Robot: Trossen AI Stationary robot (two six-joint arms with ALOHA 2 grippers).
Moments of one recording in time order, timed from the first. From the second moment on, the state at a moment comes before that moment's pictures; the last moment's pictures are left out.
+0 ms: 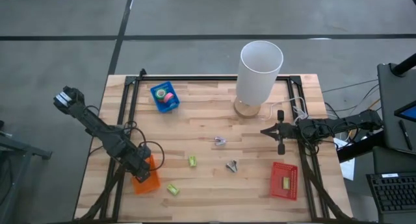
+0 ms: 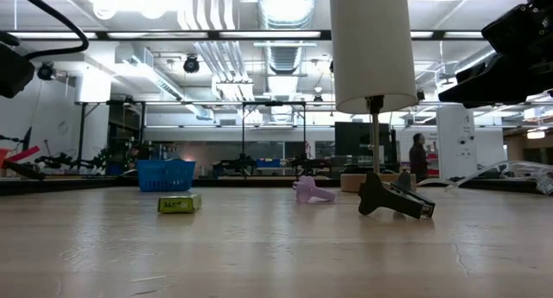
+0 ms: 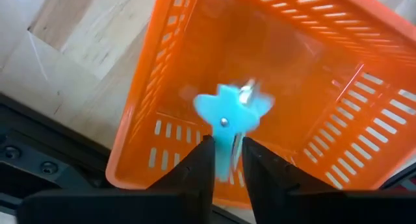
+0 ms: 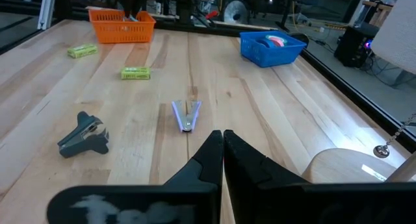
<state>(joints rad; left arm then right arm) -0.72 1.10 0.64 -0.90 0.20 -1.50 0.20 0.21 0.06 -0.12 0.29 -0.02</state>
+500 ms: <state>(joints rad) -0.72 1.05 0.70 -0.90 0.19 -1.50 0.20 0.21 0.06 -0.12 0.29 -0.02</state>
